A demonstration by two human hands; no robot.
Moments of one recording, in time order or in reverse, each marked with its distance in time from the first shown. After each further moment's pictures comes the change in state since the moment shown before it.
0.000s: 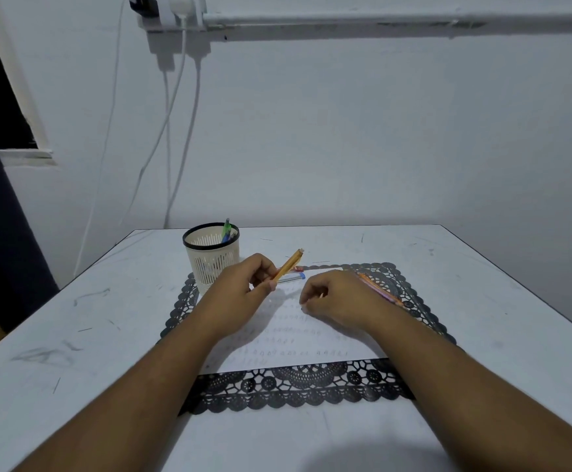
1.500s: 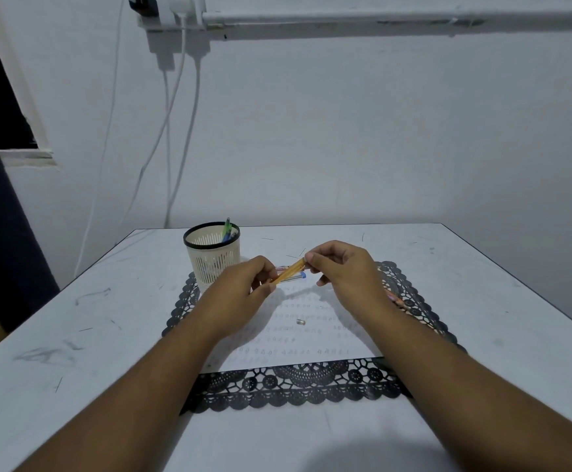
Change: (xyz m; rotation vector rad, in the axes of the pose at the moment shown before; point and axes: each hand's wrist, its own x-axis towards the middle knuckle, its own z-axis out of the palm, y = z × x) left_hand -0.001 0.002 -0.003 0.164 -0.033 0.015; right_hand 0.002 -0.016 -0.003 0.564 0.356 -0.168
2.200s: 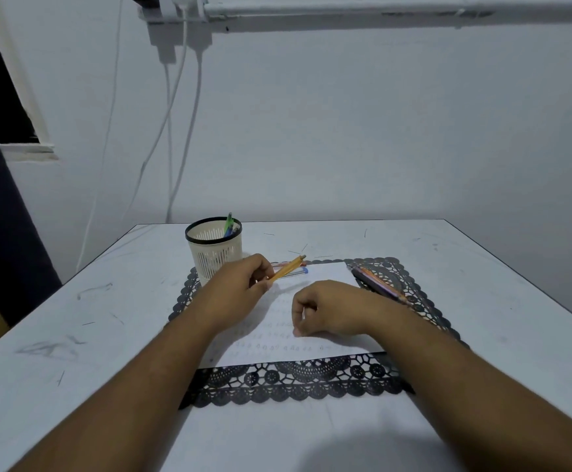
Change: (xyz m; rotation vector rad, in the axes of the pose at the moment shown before) left_hand 0.002 -0.007 -0.004 0.010 -0.027 -0.055; right_hand -0.013 -0.011 0.005 -0.816 -0.733 0.140
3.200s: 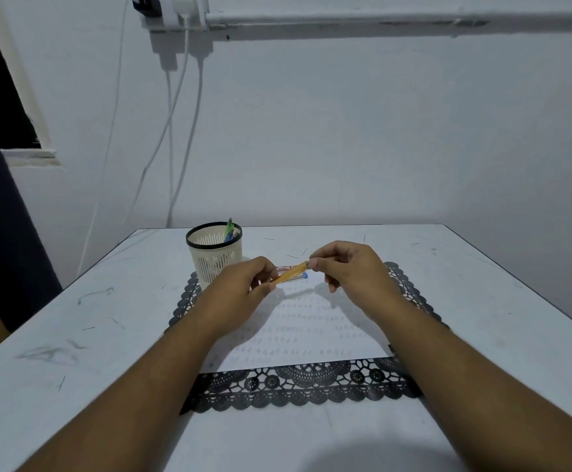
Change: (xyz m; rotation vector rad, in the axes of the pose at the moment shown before) left_hand -0.001 0.003 0.001 0.015 0.026 0.058; right_hand 0.000 0.015 -0.018 0.771 0.611 -0.106
